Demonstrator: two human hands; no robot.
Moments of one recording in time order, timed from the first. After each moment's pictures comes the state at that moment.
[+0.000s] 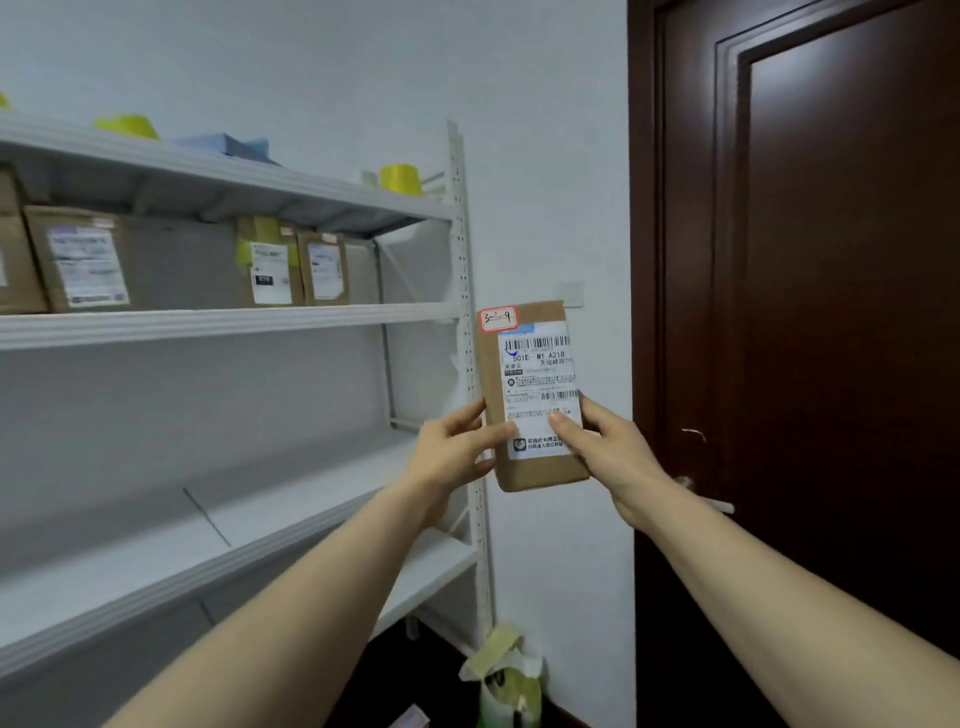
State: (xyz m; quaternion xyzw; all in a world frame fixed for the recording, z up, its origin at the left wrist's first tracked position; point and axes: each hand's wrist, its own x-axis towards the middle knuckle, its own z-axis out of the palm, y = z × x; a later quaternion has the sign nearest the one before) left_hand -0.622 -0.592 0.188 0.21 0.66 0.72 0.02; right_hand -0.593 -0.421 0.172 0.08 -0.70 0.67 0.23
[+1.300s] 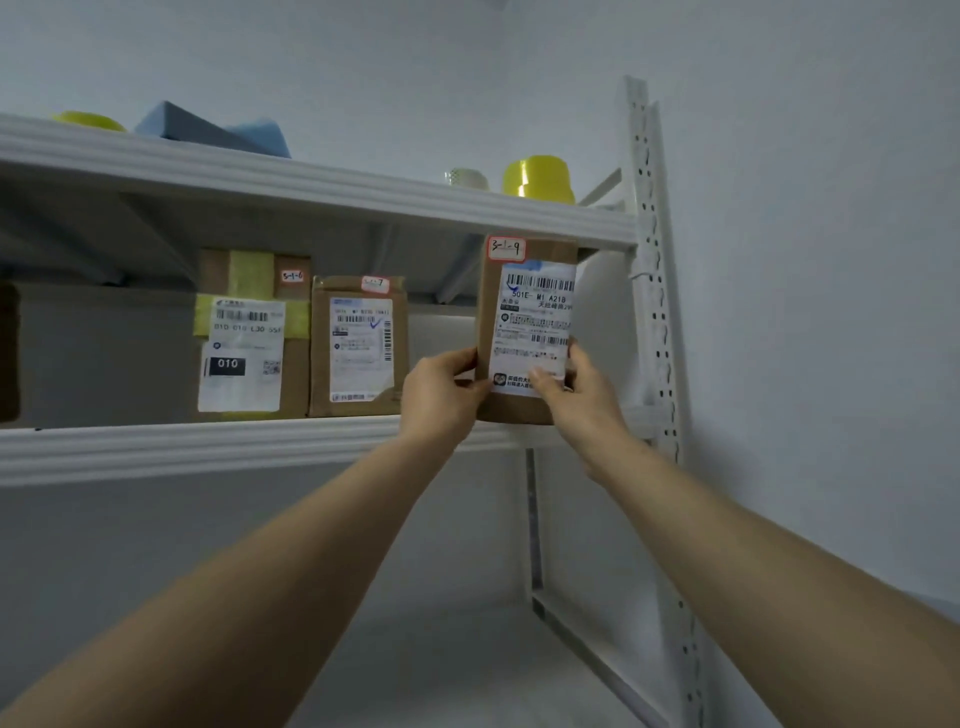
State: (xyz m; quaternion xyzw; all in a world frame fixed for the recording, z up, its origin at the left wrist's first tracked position) left_hand -1.214 -0.623 0.348 0.08 0.78 0.42 -0.45; right_hand -1.261 -0.495 0.337 0.32 -0.65 0.63 0.28
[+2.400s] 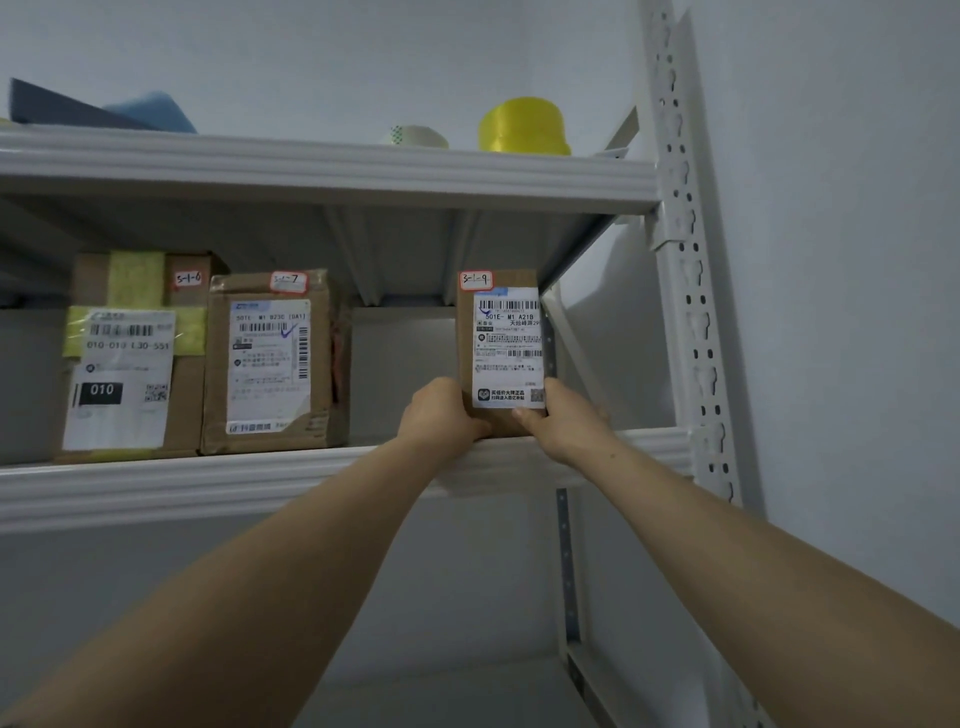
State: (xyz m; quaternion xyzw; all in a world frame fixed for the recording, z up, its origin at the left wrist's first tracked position) left_hand -1.367 -0.603 0.371 -0.12 0.90 0.21 -0.37; right_hand -1.439 -0.484 0.358 0.30 -0.85 0.36 0.25
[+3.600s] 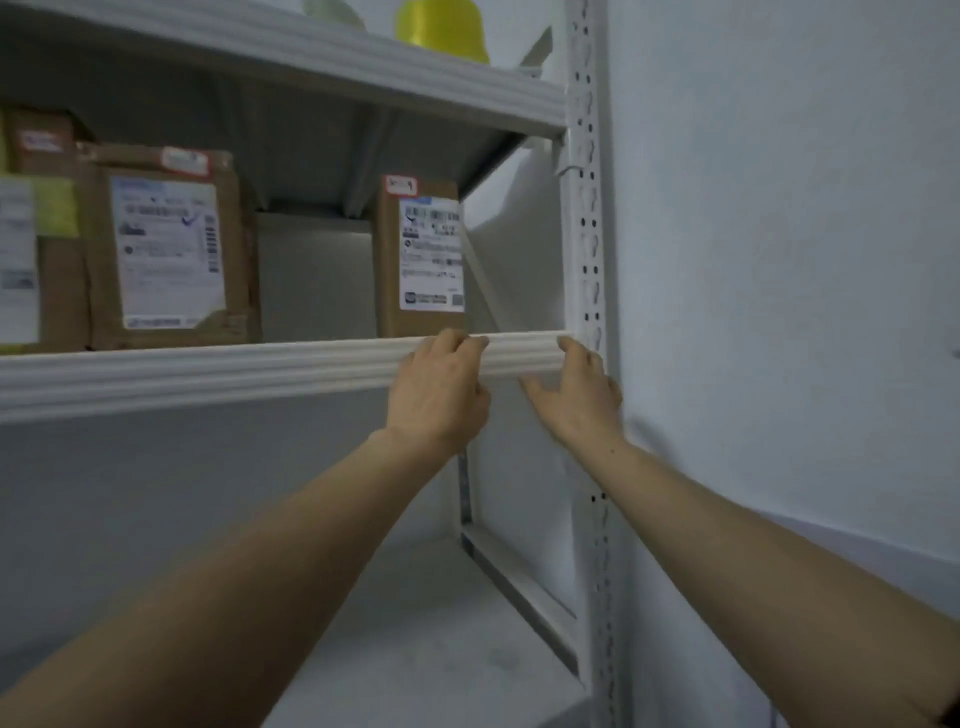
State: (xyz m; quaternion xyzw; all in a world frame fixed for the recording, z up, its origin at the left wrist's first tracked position) left_hand -1.334 -0.547 0.292 0.07 0.89 0.04 -0.44; right_hand -1.389 -0.414 0.273 0.12 -0.85 0.38 0.35
